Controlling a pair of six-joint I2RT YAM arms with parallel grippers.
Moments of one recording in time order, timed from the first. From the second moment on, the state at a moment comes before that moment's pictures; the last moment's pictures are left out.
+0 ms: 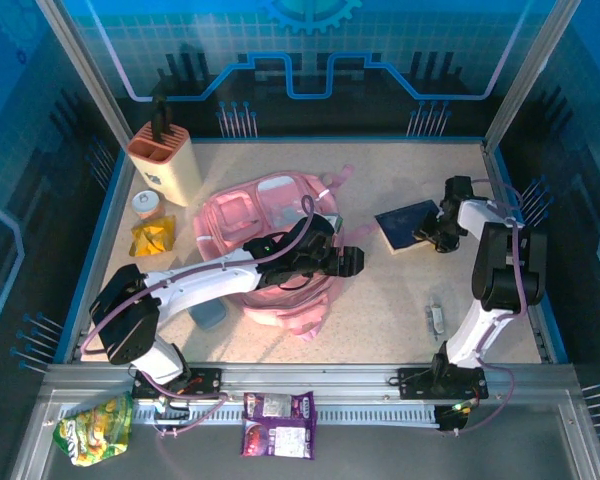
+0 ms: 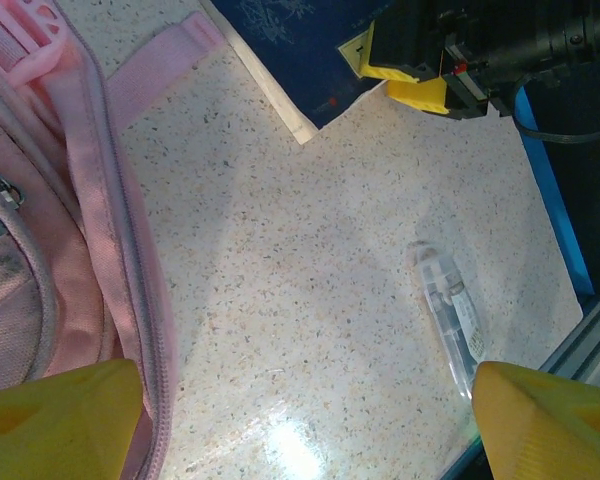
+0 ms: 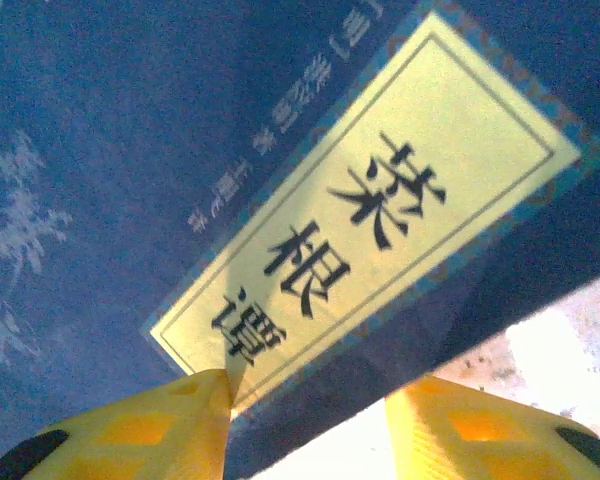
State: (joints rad) left arm -0.91 1.58 1.14 -0.27 0.04 -0.77; right arm -0.15 1.81 1.14 -0.64 -0.15 0.41
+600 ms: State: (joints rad) left arm -0.88 1.52 1.14 -0.33 -0.05 -0.74; right arm 0.13 1.95 1.49 -0.80 0.17 0.41
